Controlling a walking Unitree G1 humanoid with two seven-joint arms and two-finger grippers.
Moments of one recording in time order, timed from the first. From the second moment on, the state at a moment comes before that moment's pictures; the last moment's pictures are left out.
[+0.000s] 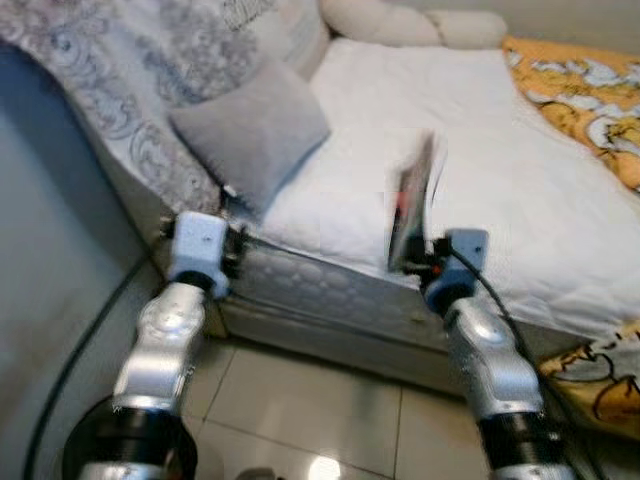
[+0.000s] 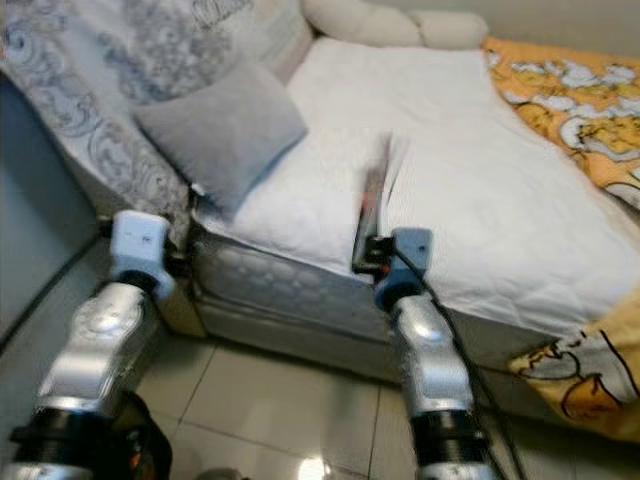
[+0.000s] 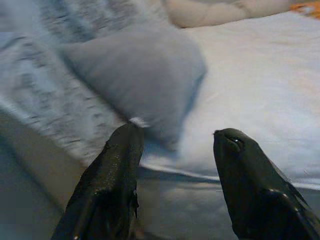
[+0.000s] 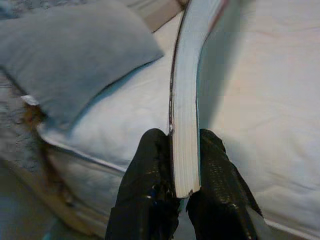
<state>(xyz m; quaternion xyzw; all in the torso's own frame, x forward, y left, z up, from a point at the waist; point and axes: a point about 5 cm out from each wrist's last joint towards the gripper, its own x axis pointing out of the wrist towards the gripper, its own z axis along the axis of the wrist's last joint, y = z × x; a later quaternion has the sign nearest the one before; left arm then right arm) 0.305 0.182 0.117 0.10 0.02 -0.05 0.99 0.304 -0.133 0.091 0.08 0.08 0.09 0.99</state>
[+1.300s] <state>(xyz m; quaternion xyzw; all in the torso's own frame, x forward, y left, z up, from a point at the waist) 0.310 0.168 0.117 0.08 0.01 -0.08 0.99 0.301 -0.139 0.085 0.08 0.09 0.08 0.99</state>
